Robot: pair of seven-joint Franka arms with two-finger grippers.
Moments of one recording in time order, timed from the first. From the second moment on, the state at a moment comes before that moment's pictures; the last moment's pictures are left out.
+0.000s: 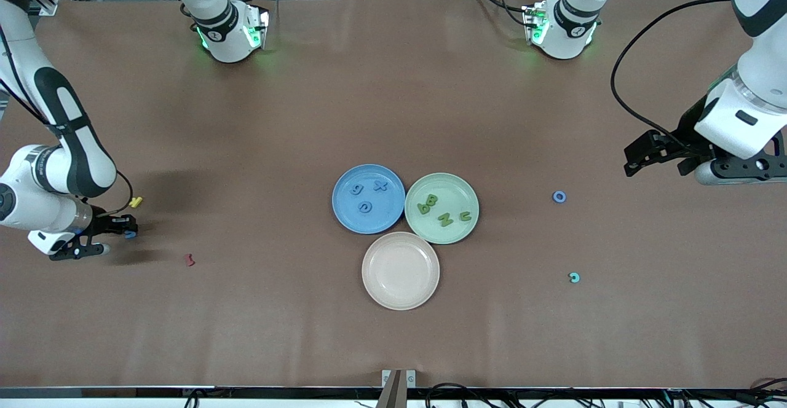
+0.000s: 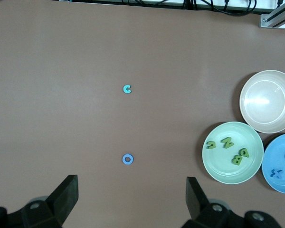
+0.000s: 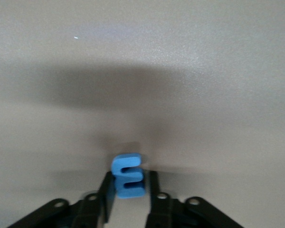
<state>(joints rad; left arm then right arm) -0.10 0.11 -0.07 -1.52 -0.03 1.76 -0.19 -0.60 0.72 0.30 -1.72 -0.33 2.32 -0.27</state>
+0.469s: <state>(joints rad) -0.08 0.11 -0.07 -1.53 -0.03 1.68 -0.19 -0.60 0.72 0.35 -1.72 -0.33 2.32 -0.25</state>
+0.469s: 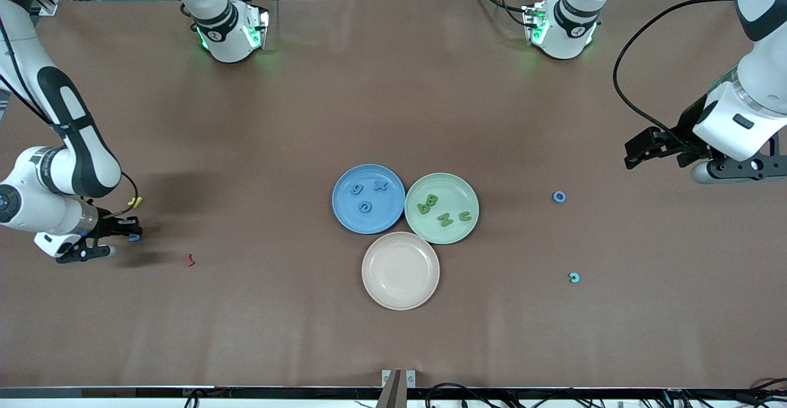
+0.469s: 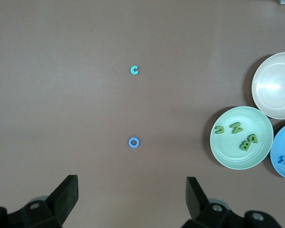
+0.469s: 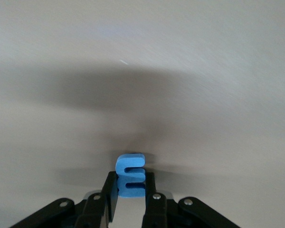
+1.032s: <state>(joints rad) -0.08 0.11 -0.07 -1.53 -0.03 1.67 -0.19 -0.37 0.71 0.49 -1.65 -0.33 2.24 0.24</state>
